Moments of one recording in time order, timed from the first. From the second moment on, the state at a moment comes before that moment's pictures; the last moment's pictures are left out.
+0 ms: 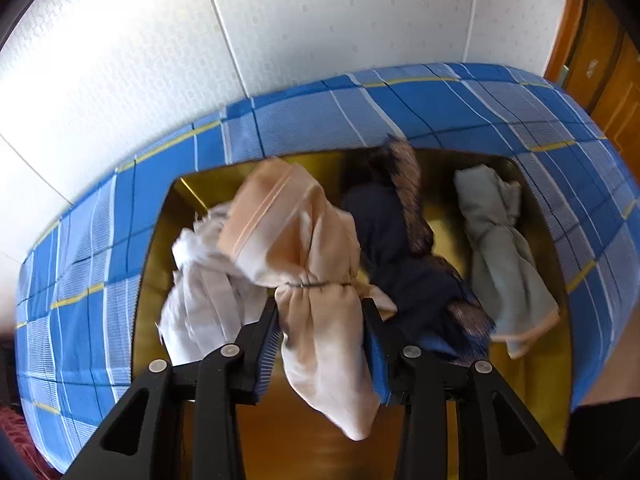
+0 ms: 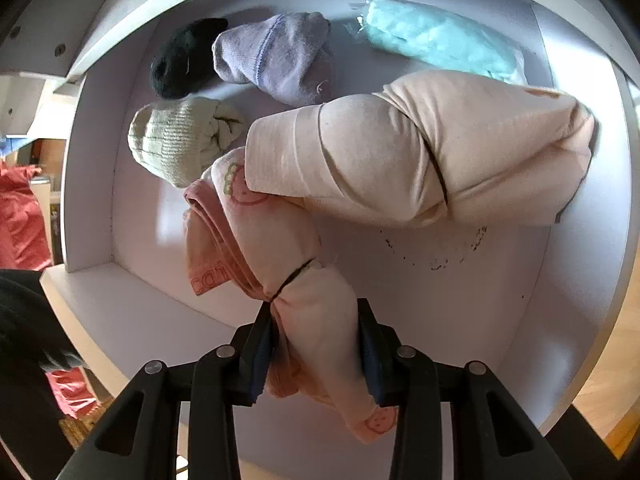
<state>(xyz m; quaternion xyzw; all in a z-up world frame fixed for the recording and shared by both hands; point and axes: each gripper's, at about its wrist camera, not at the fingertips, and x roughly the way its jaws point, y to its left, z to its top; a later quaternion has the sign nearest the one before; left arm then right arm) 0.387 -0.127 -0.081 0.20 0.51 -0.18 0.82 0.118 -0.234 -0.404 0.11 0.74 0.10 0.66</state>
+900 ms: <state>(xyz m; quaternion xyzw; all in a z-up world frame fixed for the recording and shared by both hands) 0.309 -0.066 -0.053 0.15 0.44 -0.13 0.88 0.103 -0.267 -0.387 0.13 0.73 0.08 0.67</state>
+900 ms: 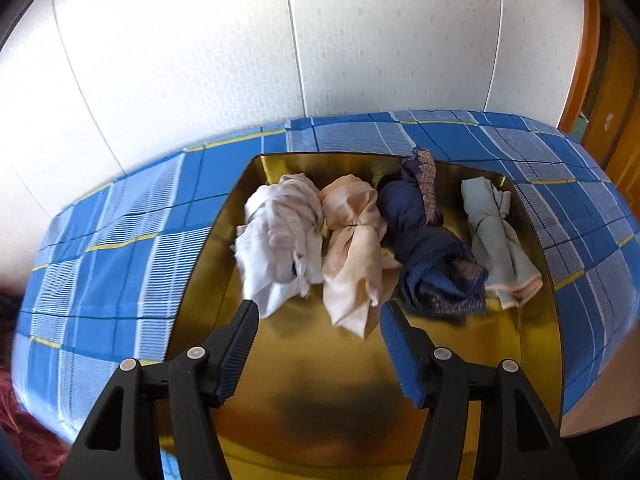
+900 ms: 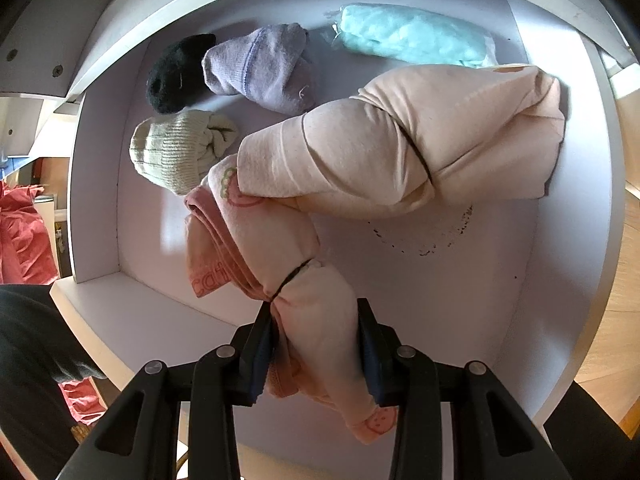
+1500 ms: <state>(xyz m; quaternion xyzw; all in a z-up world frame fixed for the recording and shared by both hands) 0.194 -0.049 -0.069 0.14 0.42 -0.14 0.89 0.090 -0.262 -0.357 0.13 0.71 0.07 0.69</state>
